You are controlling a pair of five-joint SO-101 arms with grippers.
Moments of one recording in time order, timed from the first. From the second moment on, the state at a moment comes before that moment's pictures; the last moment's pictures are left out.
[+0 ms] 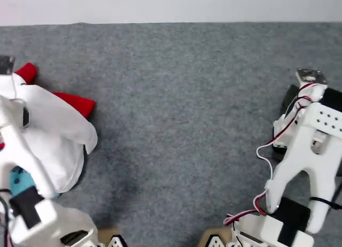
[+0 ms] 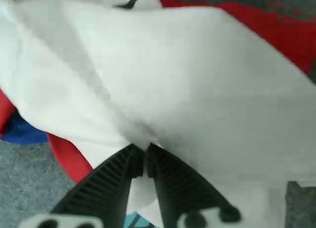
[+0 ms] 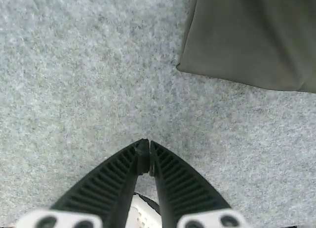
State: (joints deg) left arm -37.4 -0.4 2.9 76.8 -22.9; right arm 22.9 -8.1 3.9 100.5 16.8
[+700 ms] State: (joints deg) left arm 28.7 -5.4 -2.6 72.4 -3.5; right arm 22.9 -8.1 3.9 100.5 16.8
